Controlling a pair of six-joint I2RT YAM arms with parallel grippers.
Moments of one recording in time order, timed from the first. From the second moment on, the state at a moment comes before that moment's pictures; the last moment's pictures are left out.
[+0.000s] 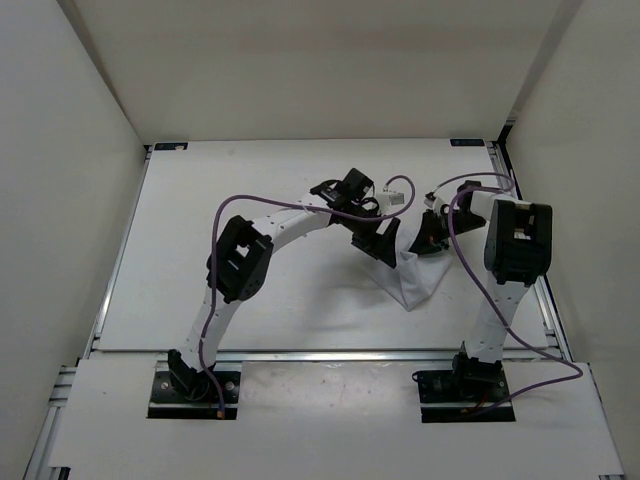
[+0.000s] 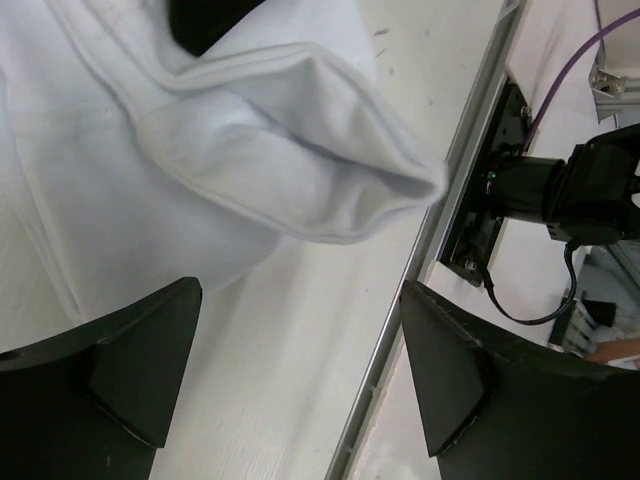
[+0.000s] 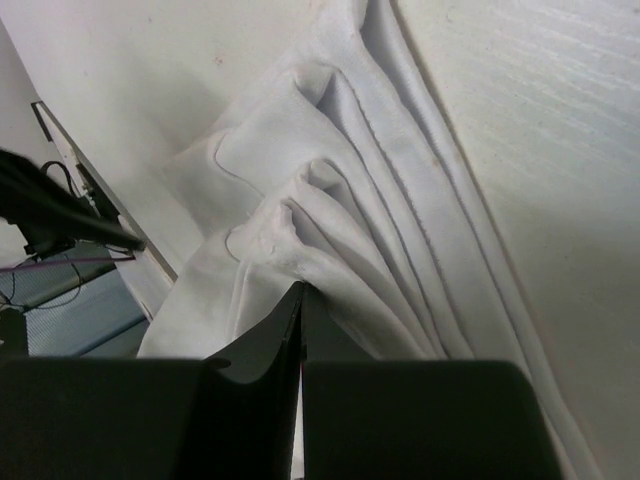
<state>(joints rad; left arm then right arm) -0.77 2.30 1.94 -0.64 0.77 -0.16 -0.09 2.09 1.36 -0.87 -0.86 -0.19</state>
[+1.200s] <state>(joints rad) -0.81 2.22 1.80 -0.23 0.84 -0.24 -0.06 2.10 1.39 -0.88 -0.84 -0.19</state>
